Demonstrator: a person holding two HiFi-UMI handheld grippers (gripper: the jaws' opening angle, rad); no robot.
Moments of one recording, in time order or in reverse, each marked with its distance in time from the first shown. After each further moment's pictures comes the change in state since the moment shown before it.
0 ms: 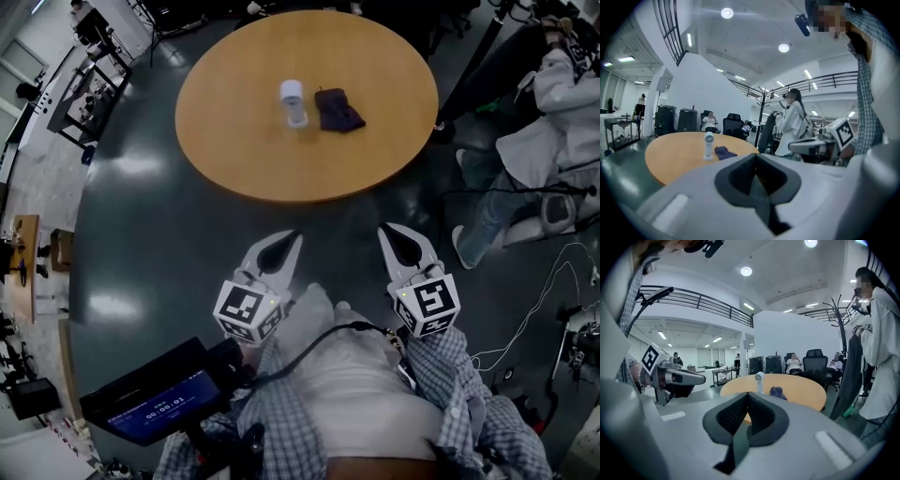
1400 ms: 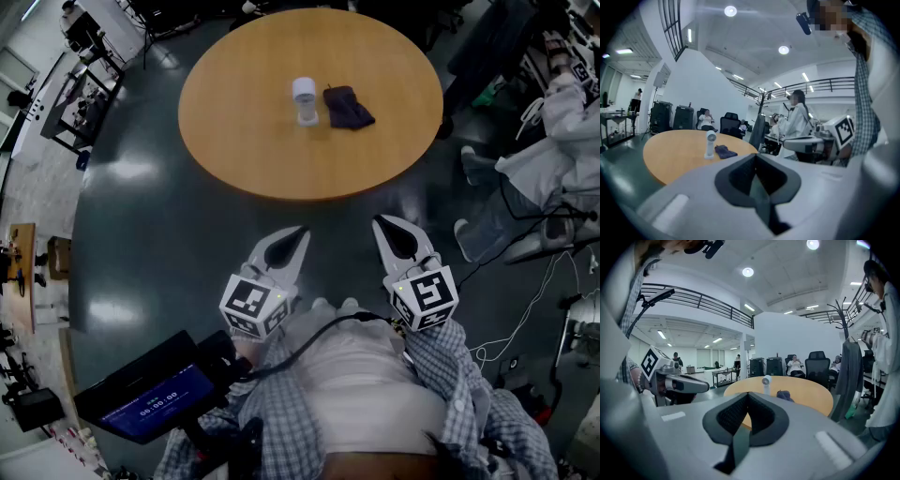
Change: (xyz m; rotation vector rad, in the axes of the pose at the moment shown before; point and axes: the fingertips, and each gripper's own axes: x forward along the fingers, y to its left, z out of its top) left arm -0.025 0.010 -0.004 -0.023 0.005 -0.069; right arm 0.012 0.049 0.017 -0.005 -0.022 -0.015
